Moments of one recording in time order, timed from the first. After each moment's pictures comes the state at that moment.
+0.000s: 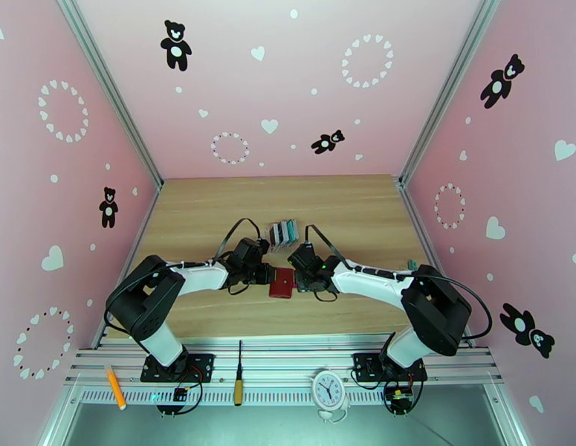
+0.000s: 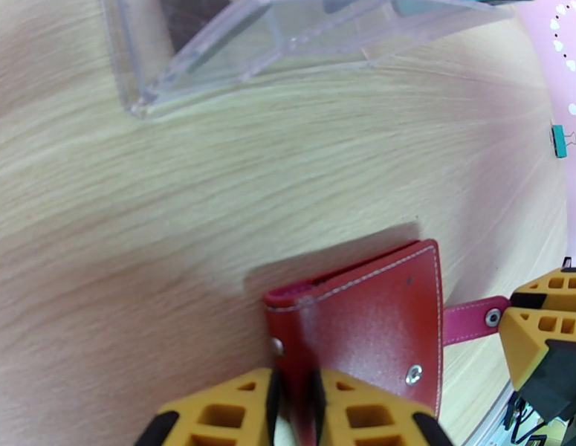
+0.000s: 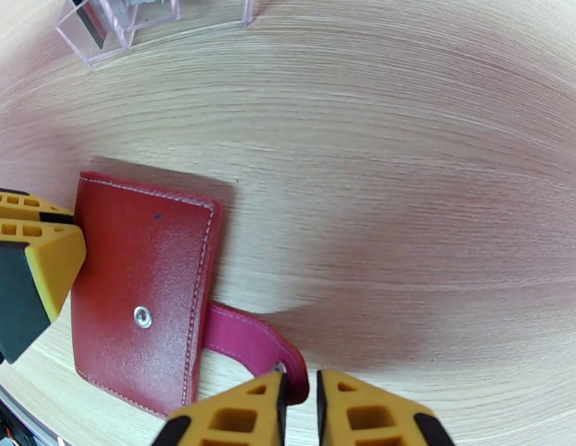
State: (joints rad) left arm -0.62 1.69 0.73 0.01 0.30 -0.55; right arm 0.86 1.58 0.88 -0.50 0.18 0.71
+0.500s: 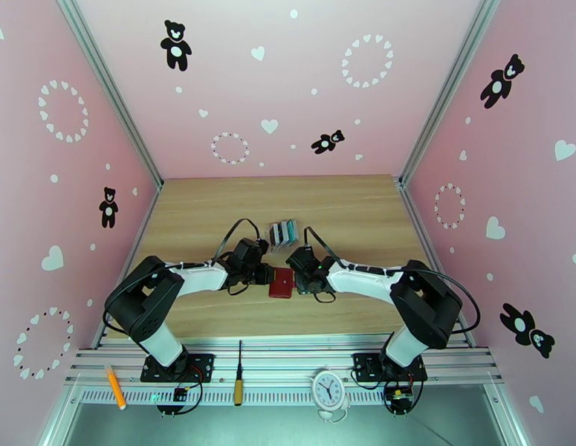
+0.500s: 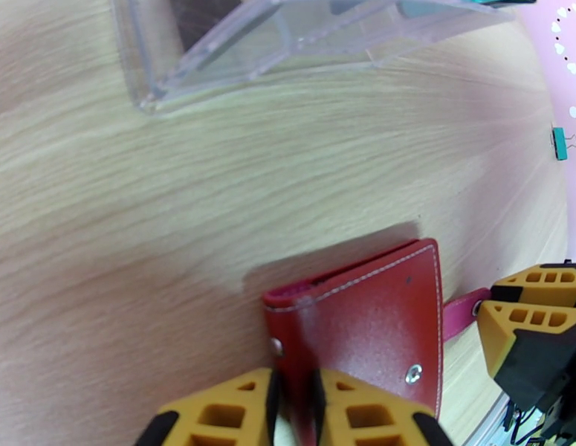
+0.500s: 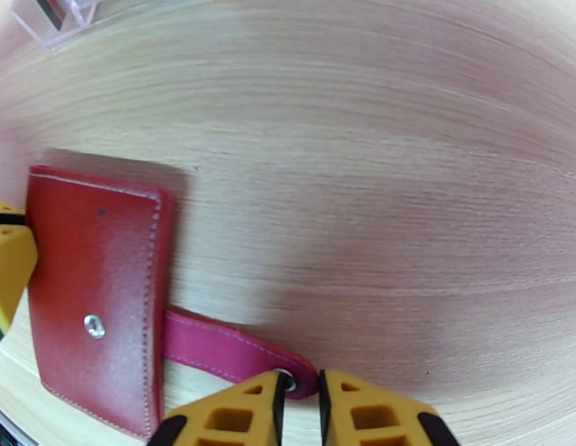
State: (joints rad) left arm -0.62 1.68 0.72 0.02 0.30 -0.56; right arm 0.86 1.65 0.89 -0.50 0.20 0.71
